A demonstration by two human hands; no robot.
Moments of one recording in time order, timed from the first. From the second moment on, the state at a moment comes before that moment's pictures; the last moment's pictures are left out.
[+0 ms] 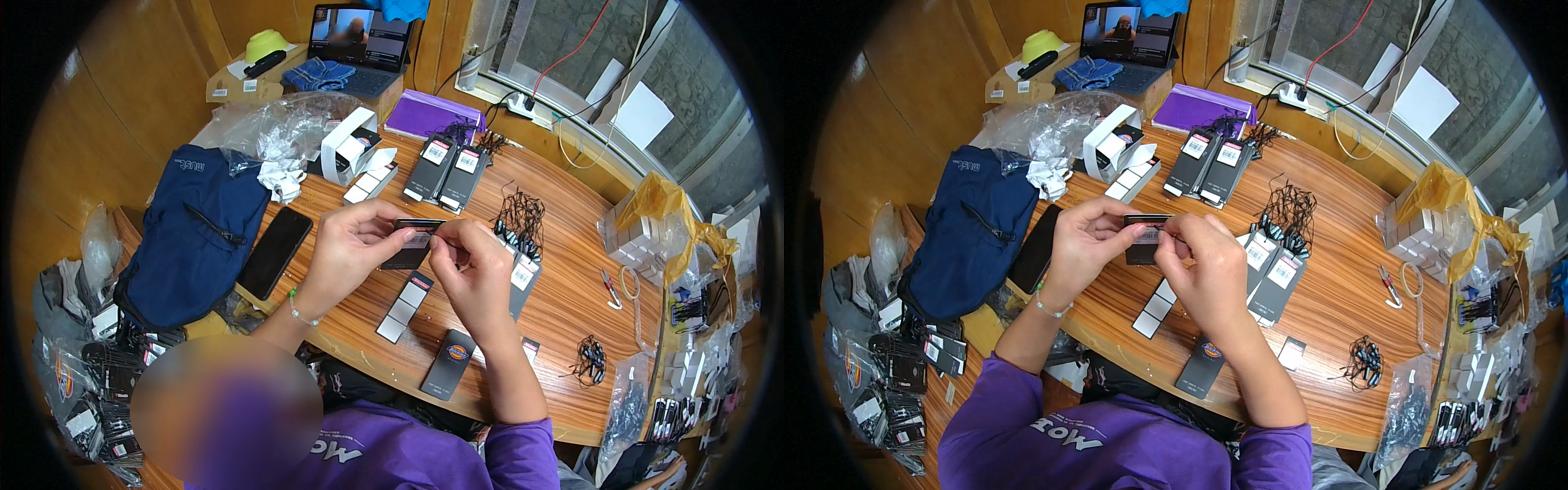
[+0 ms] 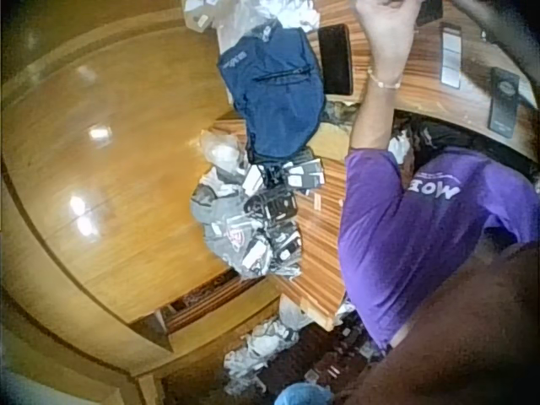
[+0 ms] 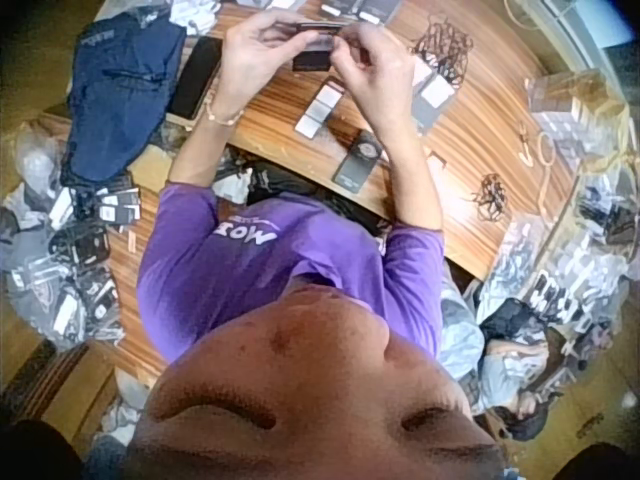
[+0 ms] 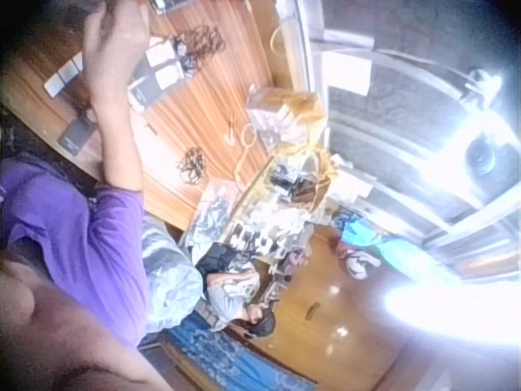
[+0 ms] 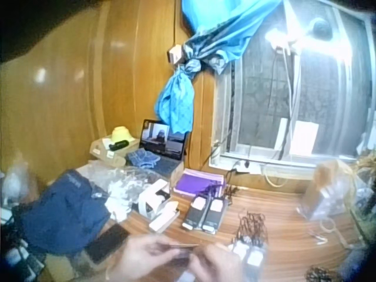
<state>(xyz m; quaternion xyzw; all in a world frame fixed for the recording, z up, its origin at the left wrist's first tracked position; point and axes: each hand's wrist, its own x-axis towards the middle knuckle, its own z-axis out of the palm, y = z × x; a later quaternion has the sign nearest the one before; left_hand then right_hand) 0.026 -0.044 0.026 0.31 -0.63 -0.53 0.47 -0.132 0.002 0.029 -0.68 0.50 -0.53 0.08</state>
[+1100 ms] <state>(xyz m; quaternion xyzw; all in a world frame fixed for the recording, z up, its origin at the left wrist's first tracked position) 0.033 -0.025 0.046 0.28 -0.78 -0.31 0.47 -0.146 -0.011 0.029 -0.68 0.41 -0.54 0.27</state>
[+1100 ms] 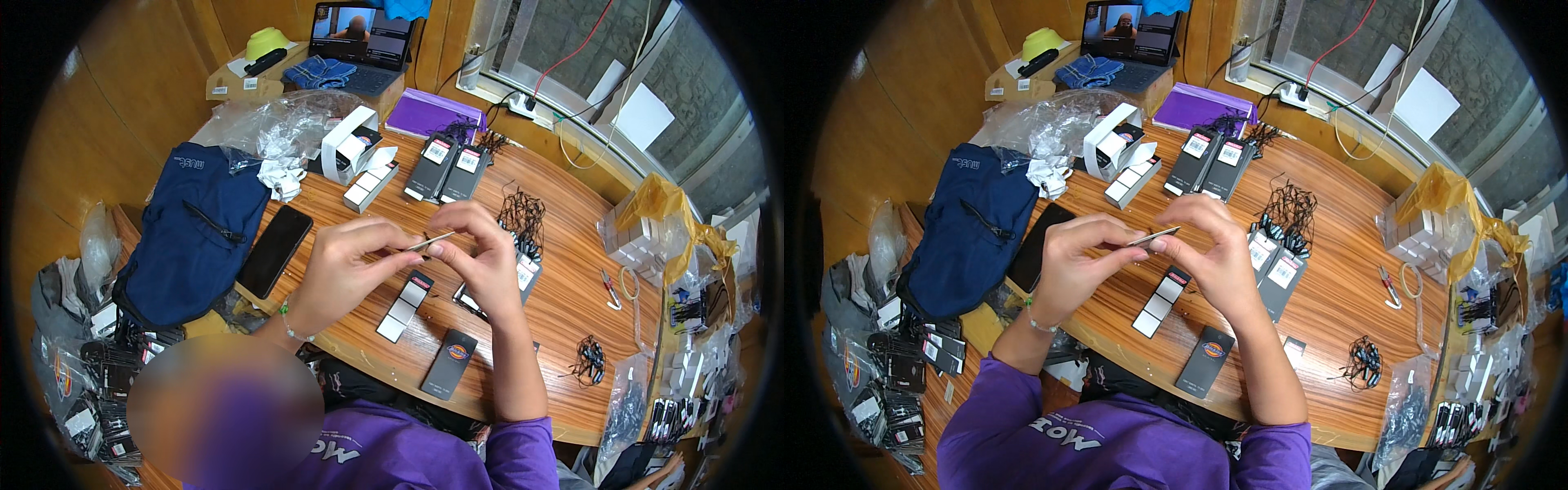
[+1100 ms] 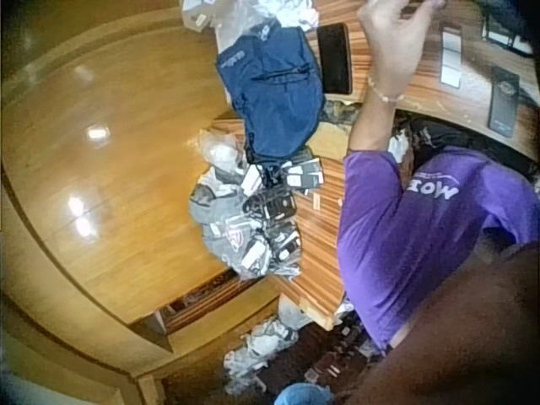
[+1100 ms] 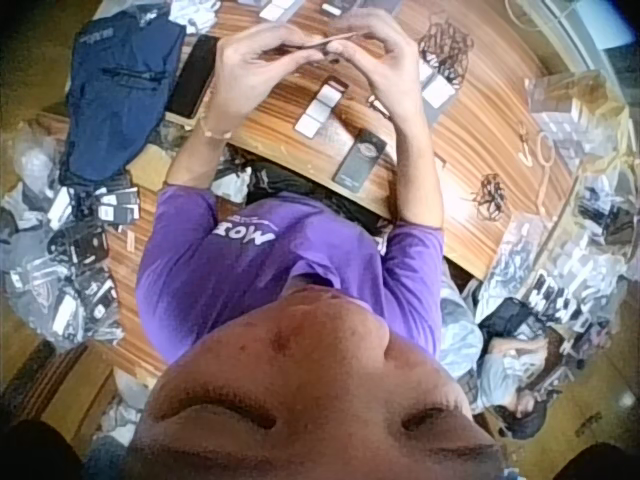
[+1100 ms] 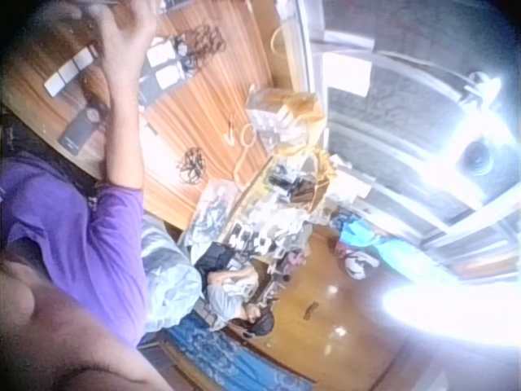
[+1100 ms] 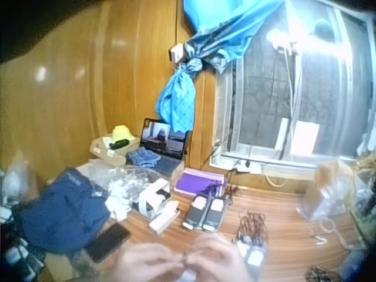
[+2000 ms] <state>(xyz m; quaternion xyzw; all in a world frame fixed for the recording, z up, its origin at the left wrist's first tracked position) 0.018 -0.030 0.028 0.24 -0.85 -0.32 0.33 -0.170 0.001 0.047 -0.39 0.22 -0.76 0.48</state>
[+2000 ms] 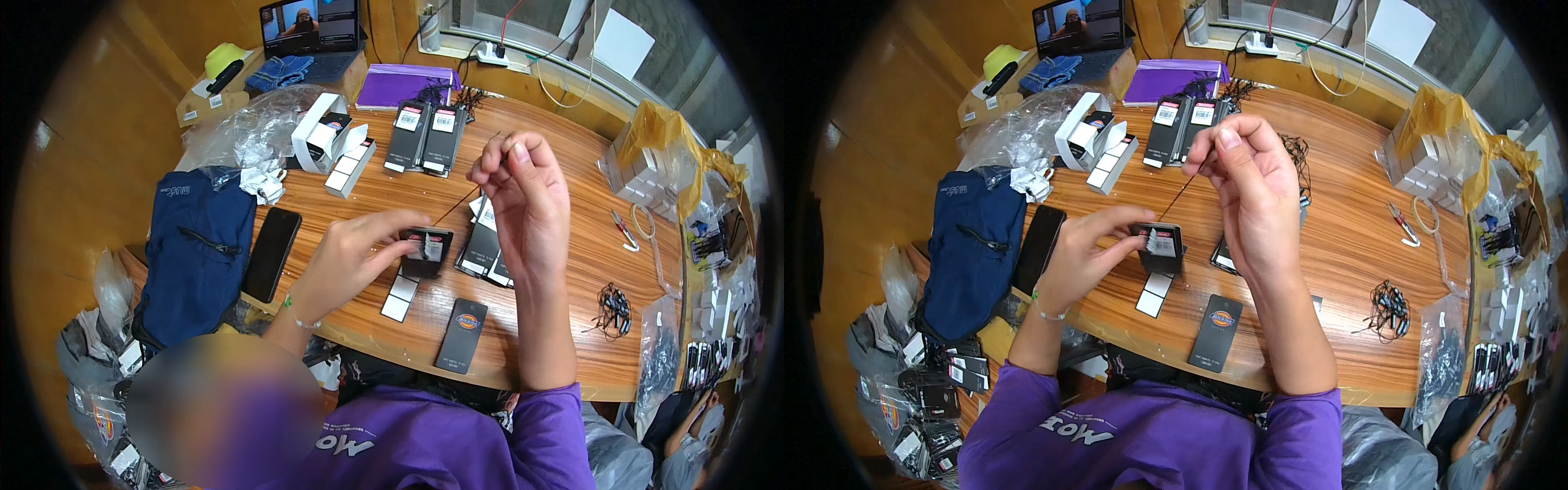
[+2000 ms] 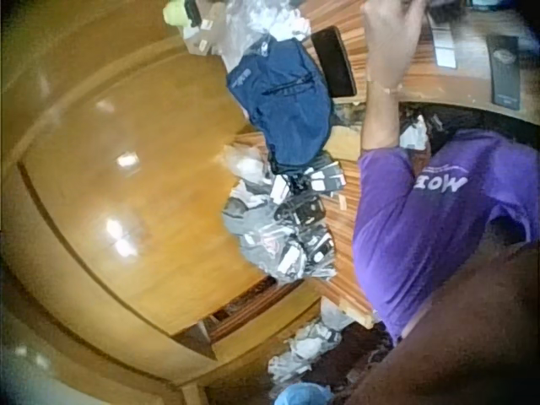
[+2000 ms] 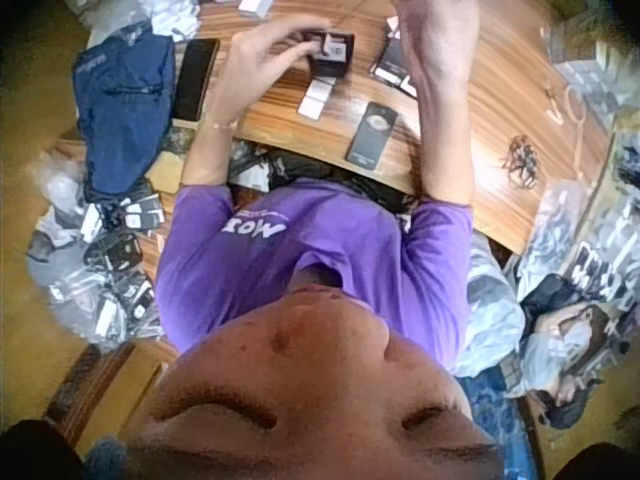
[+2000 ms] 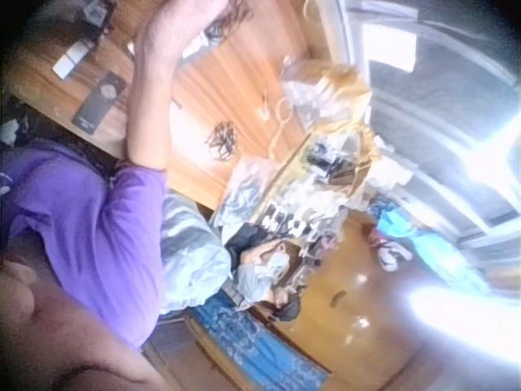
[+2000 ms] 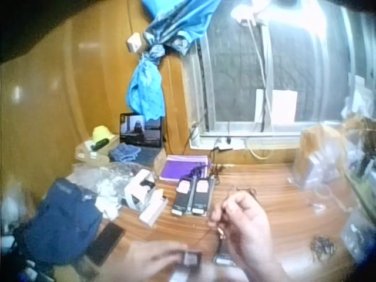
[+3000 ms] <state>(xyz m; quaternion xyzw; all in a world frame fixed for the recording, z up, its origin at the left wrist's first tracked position) 0.024 -0.051 0.020 0.32 -0.66 -0.53 0.43 -0.138 0.011 0.040 -0.61 0.42 -0.58 0.33</state>
